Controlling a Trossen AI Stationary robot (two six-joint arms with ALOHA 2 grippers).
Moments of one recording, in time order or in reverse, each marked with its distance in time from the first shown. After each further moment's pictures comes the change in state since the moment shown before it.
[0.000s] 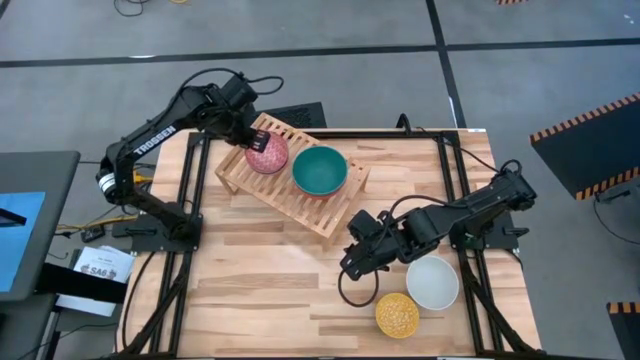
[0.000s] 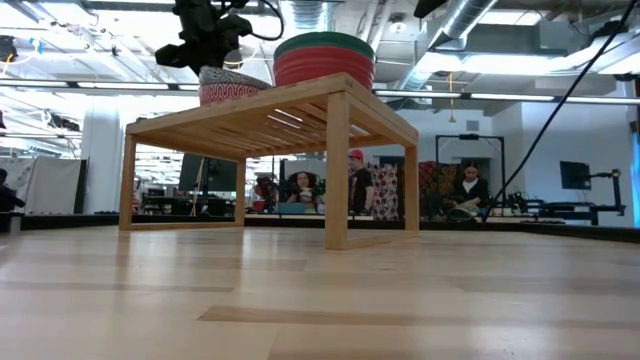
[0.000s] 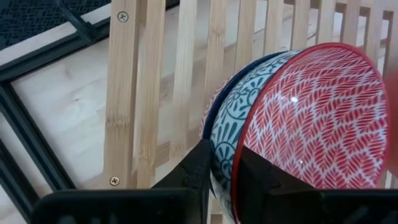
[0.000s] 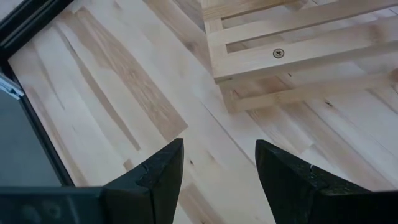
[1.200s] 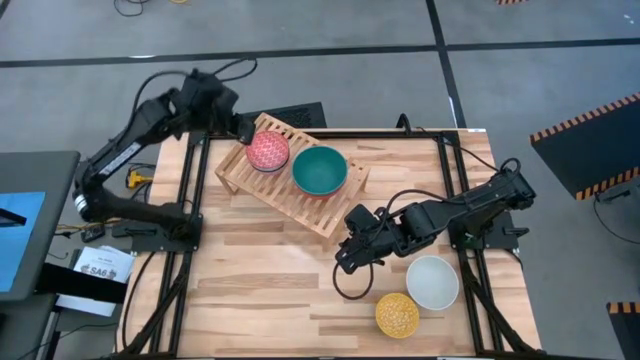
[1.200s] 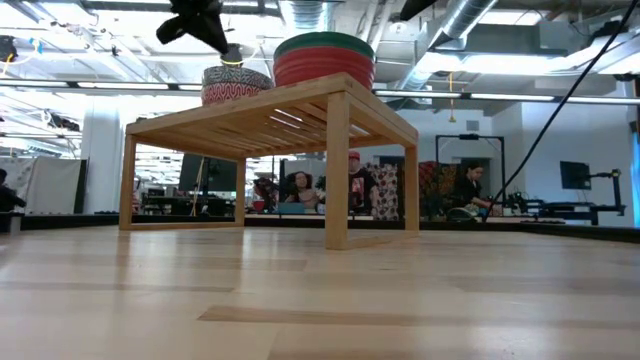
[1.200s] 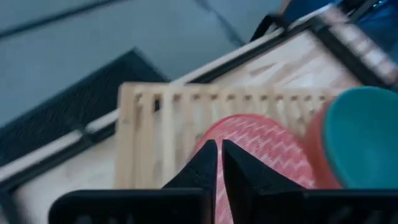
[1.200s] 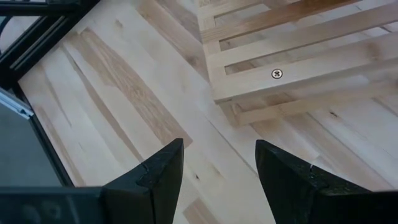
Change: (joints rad) left arm -0.018 -0.258 -0.131 0.331 -0.078 0.124; right arm -0.040 0.000 0.000 0.045 0.002 0.001
